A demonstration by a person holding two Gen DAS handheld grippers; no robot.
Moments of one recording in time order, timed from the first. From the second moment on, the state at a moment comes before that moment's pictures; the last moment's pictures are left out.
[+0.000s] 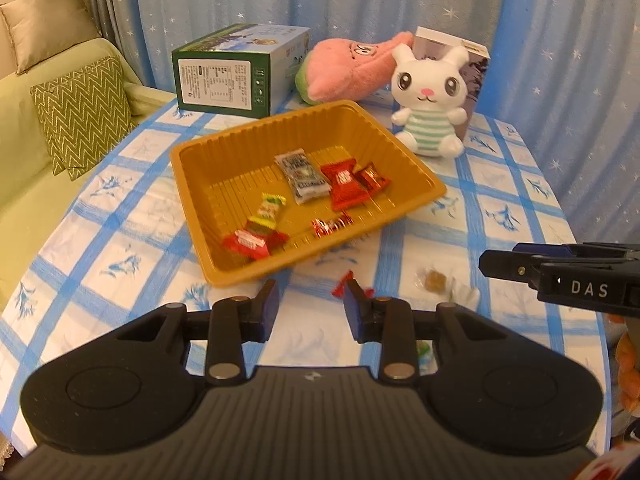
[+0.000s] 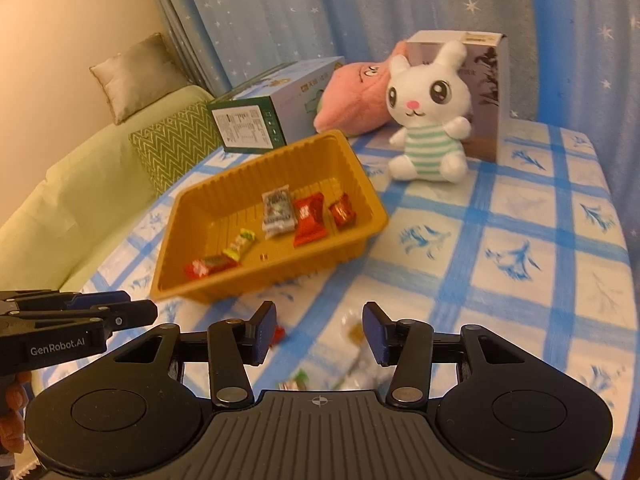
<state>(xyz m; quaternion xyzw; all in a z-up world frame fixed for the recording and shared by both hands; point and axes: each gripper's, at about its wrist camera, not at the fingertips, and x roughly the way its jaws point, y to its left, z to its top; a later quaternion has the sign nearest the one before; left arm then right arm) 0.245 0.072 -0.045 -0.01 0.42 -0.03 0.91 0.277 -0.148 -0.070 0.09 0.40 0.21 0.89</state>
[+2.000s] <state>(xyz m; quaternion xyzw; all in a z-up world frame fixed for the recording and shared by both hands) 0.188 0.076 -0.098 -0.02 0.46 -0.02 0.89 0.223 -0.152 -0.127 0.08 0.46 0.17 0.87</state>
